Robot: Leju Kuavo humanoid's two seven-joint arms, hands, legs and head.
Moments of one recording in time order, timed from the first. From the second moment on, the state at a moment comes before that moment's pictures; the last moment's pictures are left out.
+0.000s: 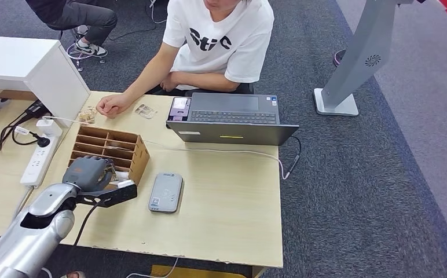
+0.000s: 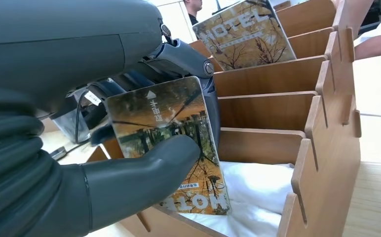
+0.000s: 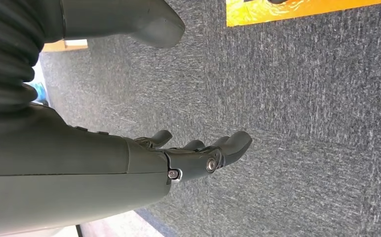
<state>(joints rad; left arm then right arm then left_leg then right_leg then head) -0.58 0.30 -0.65 -0.96 -0.97 0.02 -0.04 -0.10 0.13 -1.09 -0.20 1.08 -0.26 0.12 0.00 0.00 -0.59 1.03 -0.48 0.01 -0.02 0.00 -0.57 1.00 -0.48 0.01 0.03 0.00</state>
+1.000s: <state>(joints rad) -0.57 0.28 -0.59 -0.99 -0.99 0.08 -0.04 -0.10 0.13 -1.09 -0.20 1.08 -0.27 0.12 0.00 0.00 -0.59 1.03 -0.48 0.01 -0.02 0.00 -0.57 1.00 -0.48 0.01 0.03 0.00</state>
